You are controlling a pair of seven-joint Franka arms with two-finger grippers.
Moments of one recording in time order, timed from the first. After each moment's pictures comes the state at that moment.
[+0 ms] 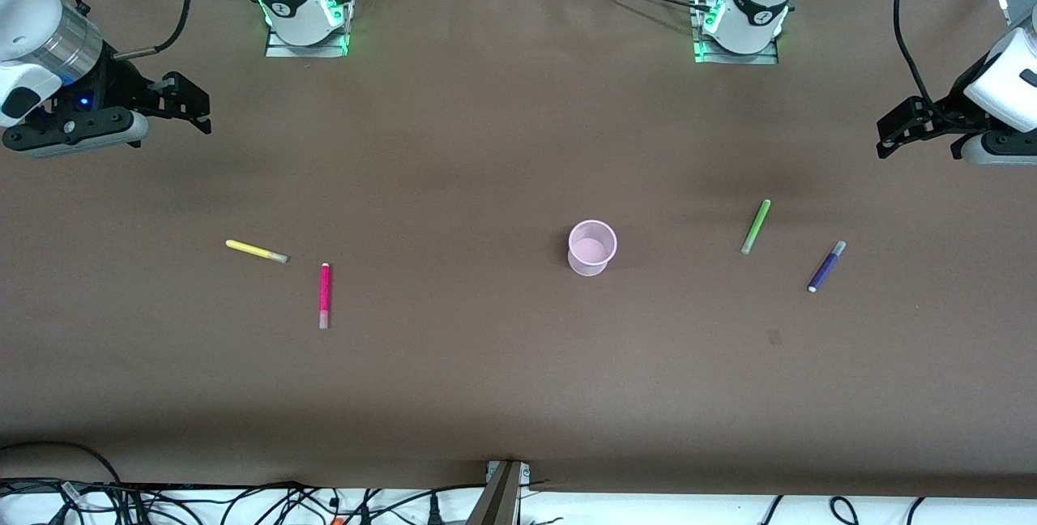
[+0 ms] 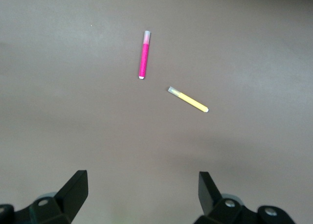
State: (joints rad) left arm 0.03 -0.04 -0.05 -1.68 0.04 1.66 -0.01; right arm 0.10 -0.04 0.04 -1.70 -0.01 1.65 -0.10
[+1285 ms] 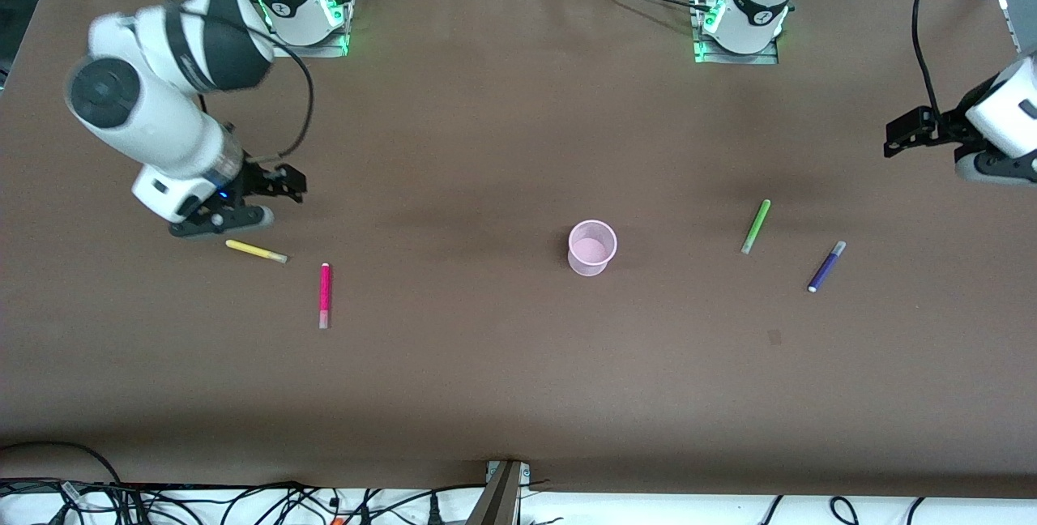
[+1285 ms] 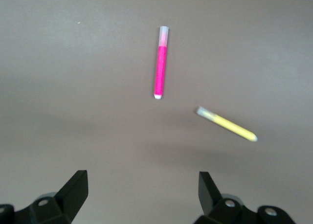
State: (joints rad) left arm 0.09 0.07 -0.04 -1.68 0.04 1.61 0.23; right arm 0.19 0.22 0.05 -1.91 -0.02 2.09 0.07
